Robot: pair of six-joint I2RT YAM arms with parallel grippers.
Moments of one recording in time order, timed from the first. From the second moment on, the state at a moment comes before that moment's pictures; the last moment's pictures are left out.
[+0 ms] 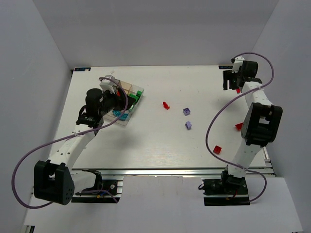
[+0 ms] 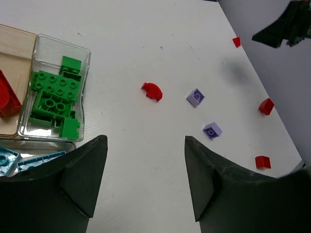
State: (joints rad) left arm -0.23 1.17 0.83 0.09 0.37 -0.39; right arm -0.14 1.85 1.47 -0.30 -0.18 -0.26
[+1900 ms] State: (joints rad) left arm -0.23 1.22 0.80 0.12 0.40 -0.35; right arm -0.28 2.42 1.95 -0.30 -0.18 -0.35
